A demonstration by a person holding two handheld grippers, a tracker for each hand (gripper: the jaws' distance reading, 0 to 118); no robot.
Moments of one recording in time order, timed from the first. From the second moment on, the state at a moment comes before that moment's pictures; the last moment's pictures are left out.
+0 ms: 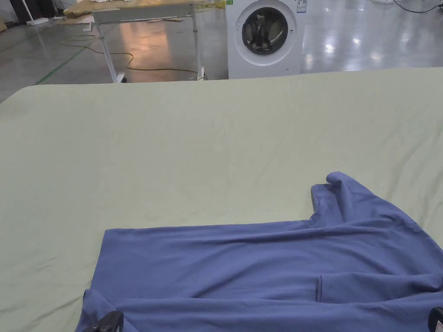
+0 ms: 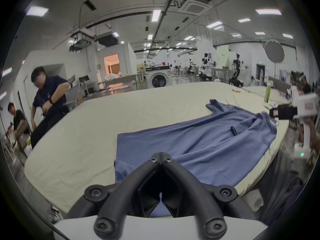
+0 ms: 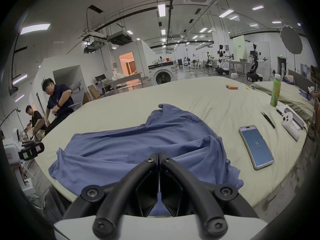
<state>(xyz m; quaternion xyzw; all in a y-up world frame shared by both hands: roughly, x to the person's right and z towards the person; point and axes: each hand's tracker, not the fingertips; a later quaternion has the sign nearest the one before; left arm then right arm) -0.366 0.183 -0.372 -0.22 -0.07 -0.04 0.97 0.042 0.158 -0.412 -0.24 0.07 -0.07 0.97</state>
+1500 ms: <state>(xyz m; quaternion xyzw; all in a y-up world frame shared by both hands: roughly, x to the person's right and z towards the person) -0.424 0.120 -0.695 -0.53 0.00 -0.03 0.85 0.143 0.151 -0.707 -0.50 0.01 -0.04 0.87</state>
